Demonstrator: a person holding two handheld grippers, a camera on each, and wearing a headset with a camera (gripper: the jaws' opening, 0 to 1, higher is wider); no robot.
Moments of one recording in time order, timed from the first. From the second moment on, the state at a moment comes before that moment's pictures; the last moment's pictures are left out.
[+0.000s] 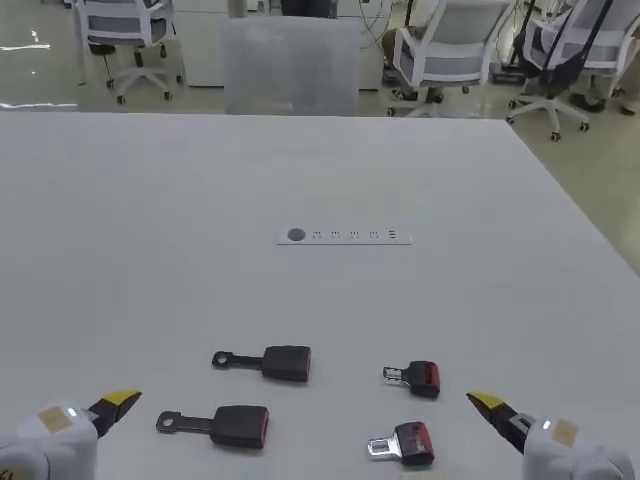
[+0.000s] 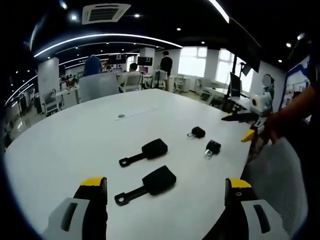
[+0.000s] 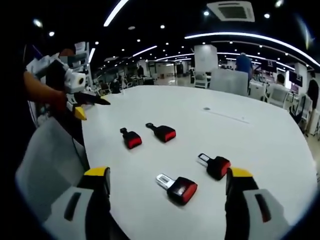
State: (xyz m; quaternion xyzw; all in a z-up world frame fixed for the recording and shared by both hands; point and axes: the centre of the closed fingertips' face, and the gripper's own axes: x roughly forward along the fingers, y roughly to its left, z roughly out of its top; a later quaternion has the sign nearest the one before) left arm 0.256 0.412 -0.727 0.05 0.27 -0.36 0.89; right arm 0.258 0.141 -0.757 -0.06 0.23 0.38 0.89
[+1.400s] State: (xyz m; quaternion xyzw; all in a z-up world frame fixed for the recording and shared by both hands) left arm 0.298 0.383 -0.789 0.08 0.32 -0.44 0.84; right arm 0.287 0.143 -0.820 -0.10 0.31 0.45 0.83
